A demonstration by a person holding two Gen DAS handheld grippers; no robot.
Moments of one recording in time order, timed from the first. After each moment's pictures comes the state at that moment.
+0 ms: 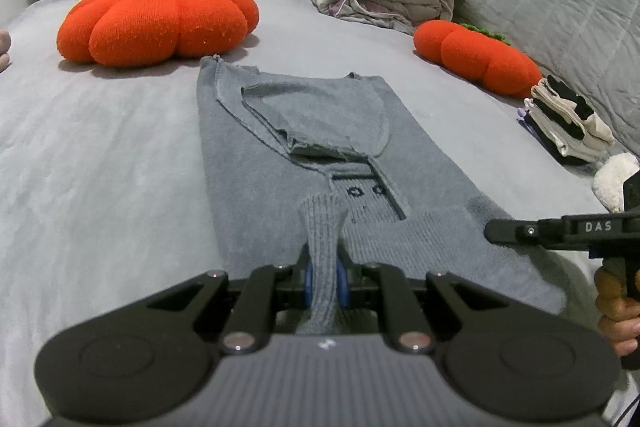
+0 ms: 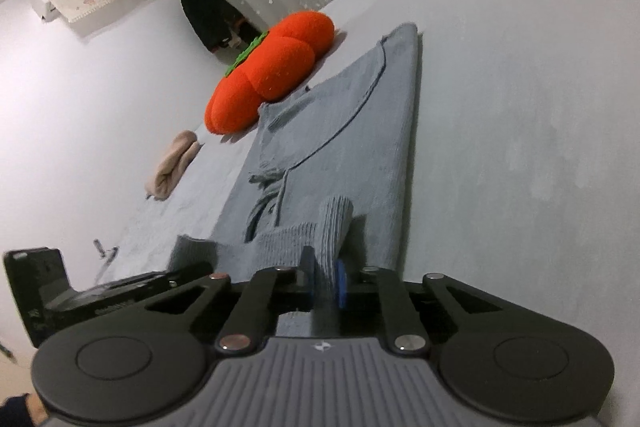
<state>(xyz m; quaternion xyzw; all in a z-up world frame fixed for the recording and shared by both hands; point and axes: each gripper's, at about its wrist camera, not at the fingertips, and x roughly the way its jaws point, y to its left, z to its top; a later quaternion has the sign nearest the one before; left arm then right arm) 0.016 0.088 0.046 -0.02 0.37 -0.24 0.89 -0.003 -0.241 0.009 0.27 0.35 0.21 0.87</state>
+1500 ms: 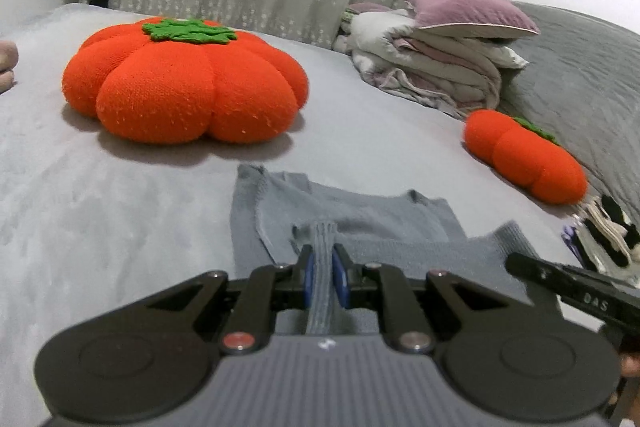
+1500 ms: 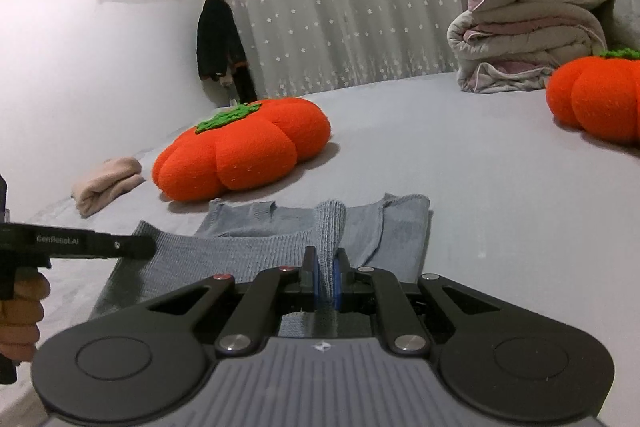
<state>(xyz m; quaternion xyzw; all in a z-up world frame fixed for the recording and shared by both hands) 0.148 0.098 0.064 -0.10 0.32 -0.20 0.92 0.099 -0.209 0.049 0.08 0.23 0.14 0.96</state>
